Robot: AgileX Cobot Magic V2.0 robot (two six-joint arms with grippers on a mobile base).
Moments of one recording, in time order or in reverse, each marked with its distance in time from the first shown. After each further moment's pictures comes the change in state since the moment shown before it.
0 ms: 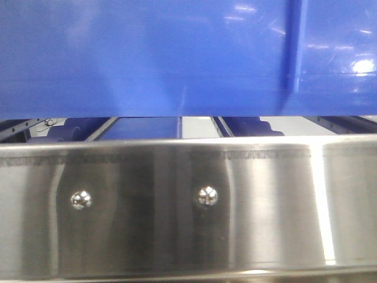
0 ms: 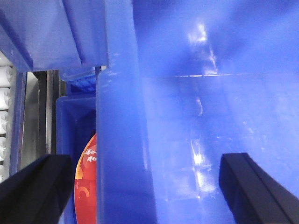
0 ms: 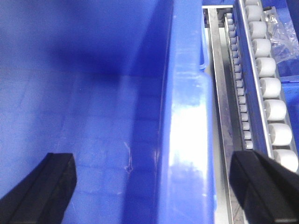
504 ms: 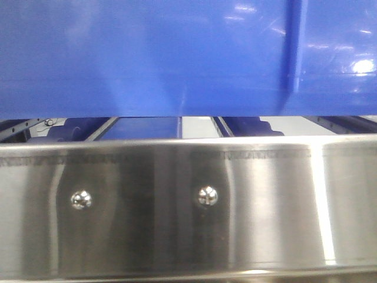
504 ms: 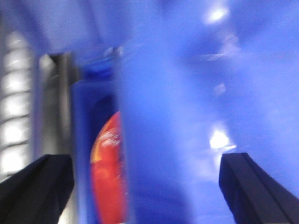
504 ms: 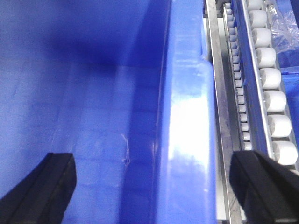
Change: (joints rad) left arm 0.000 0.000 0.000 0.074 0.062 0.002; right arm 0.000 0.009 0.000 0.000 0.022 0.000
